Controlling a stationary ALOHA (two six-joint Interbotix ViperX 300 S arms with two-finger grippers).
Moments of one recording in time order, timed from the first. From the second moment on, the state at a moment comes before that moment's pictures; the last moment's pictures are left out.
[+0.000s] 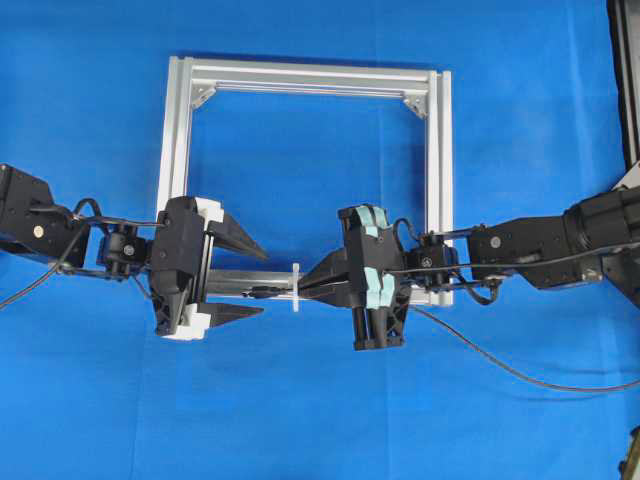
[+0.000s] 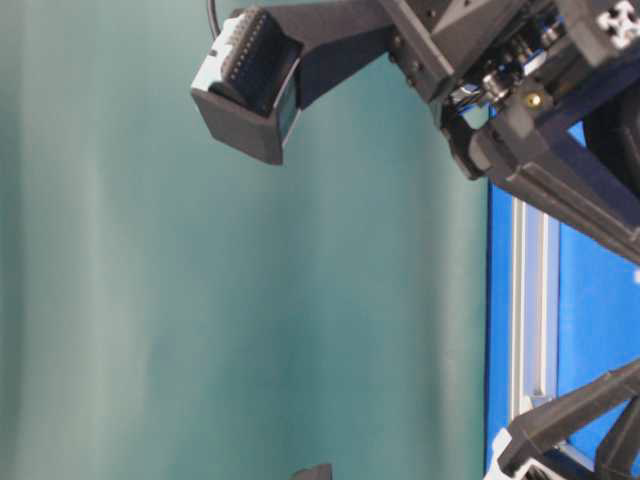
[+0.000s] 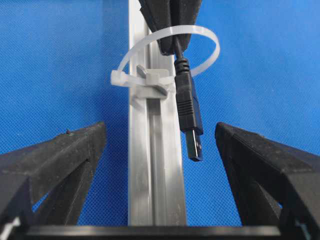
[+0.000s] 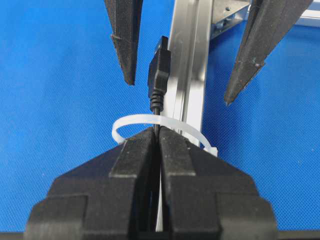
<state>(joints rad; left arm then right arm) -0.17 0.15 0.94 -0.09 -0.63 -0.02 0.17 0.17 0.72 0.11 -0.42 0.13</state>
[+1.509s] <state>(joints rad) -0.16 0.15 0.93 -0.08 -0.64 -0.05 0.17 0.17 0.72 0.10 -0.42 0.13</state>
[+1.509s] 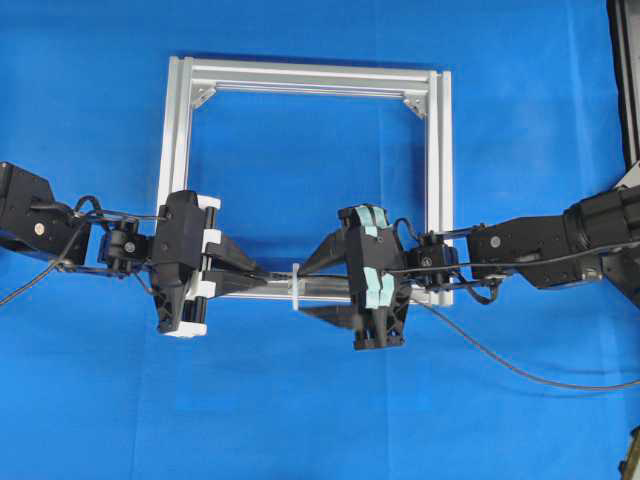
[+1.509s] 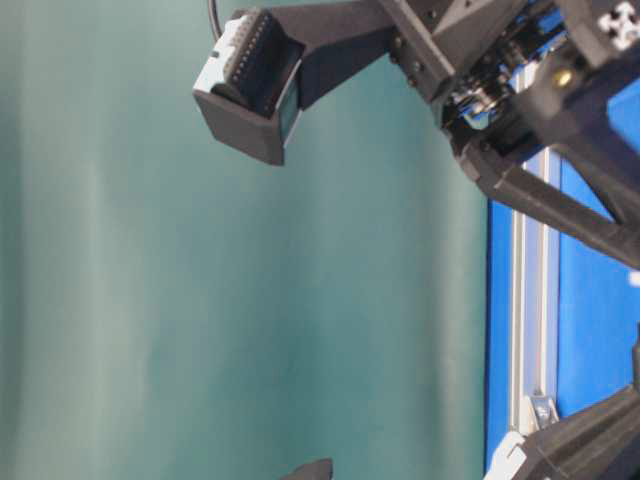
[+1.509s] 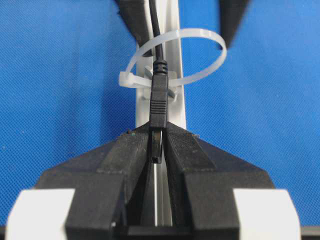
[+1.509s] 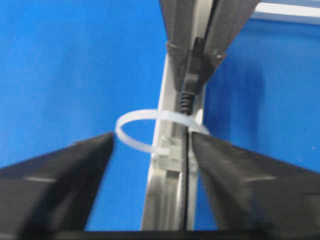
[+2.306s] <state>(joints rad) -0.17 0.08 1.03 -0.09 -0.64 -0.07 0.17 0.17 0.72 0.10 -0.38 0.13</state>
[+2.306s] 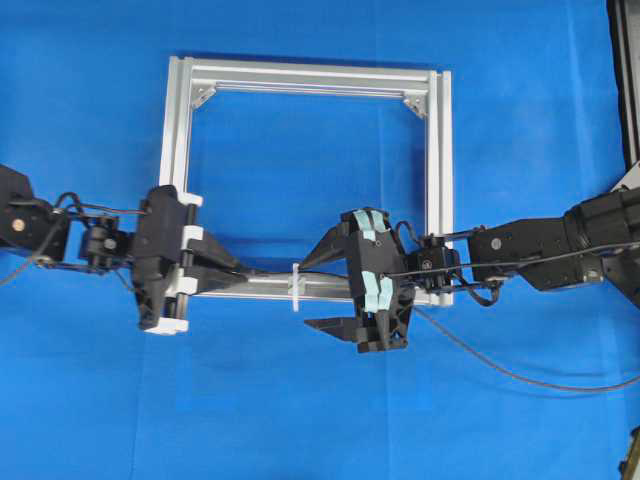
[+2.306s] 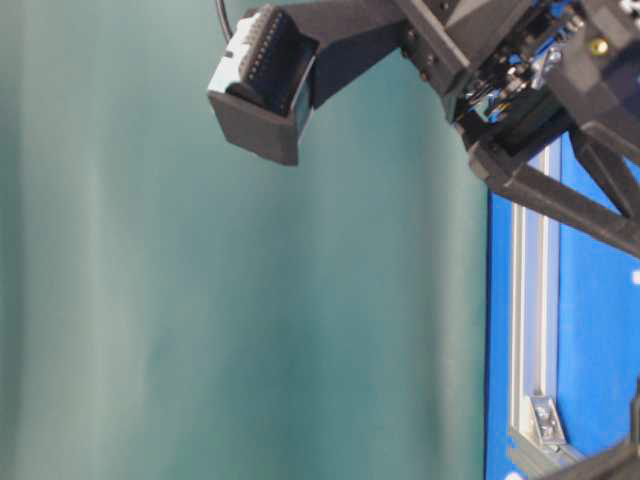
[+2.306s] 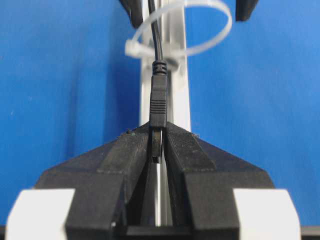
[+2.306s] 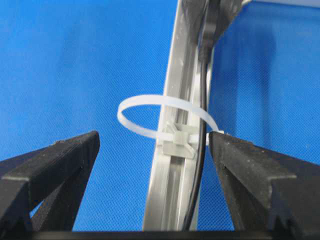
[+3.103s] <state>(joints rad) -0.23 -0.26 1.41 -0.08 -0.68 -0.07 0.18 0.17 0.72 0.10 -0.37 0.13</state>
